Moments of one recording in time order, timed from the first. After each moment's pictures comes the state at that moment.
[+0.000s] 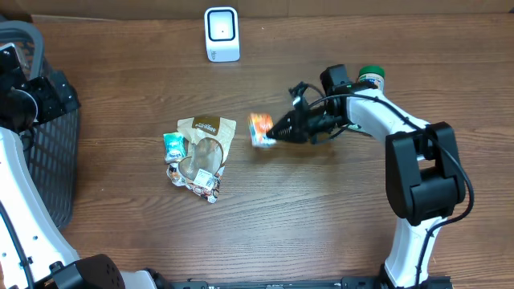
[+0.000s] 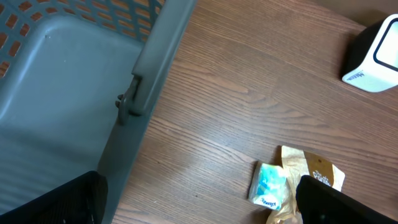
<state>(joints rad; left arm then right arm) 0.50 1.57 1.77 -1.18 0.17 0.00 0.24 2.08 1.40 -0.74 -1.32 0.17</state>
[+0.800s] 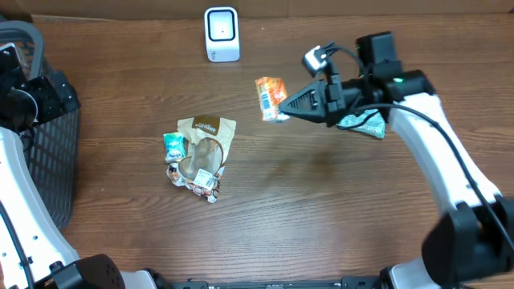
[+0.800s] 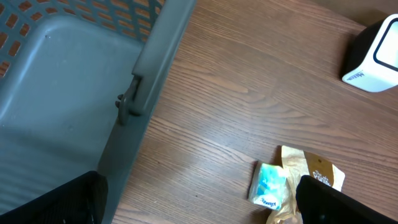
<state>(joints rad) 0.50 1.57 1.77 -1.18 0.17 0.00 0.19 1.68 1.45 -0.76 -1.56 0.29</state>
